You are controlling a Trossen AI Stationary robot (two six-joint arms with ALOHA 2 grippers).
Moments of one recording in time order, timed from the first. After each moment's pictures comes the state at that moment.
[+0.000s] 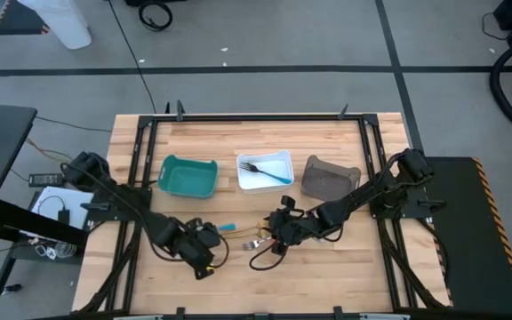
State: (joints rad) left arm -0.63 1.59 0.98 -0.55 -0.22 -0.93; right arm 0.40 1.78 0.96 0.06 0.51 0.40
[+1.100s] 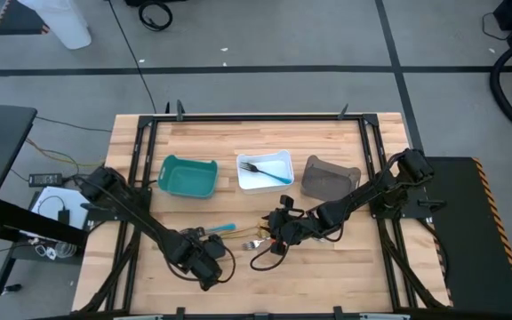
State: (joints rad) left arm -0.66 1.80 1.12 -0.66 -0.20 -0.98; right arm 0.40 1.78 0.96 0.10 0.53 0.35
